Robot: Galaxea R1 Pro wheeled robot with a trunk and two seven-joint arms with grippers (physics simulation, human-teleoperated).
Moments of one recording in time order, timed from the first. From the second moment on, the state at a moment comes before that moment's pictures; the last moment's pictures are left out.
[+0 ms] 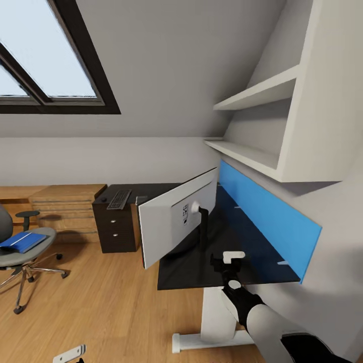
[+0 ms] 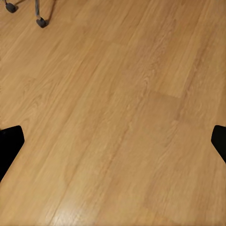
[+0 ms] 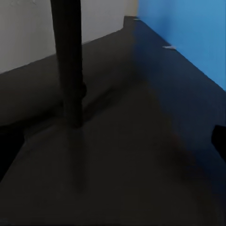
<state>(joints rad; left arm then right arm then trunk) -0.14 -0.01 0.42 -0.69 -0.12 -0.01 0.22 -0.78 0.13 0.02 -0.20 0.12 -0.34 -0.26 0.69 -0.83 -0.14</state>
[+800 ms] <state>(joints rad) -0.14 -0.01 0.42 -0.69 -0.12 -0.01 0.22 -0.78 0.13 0.04 -0.22 0.03 -0.28 -0.12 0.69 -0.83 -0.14</state>
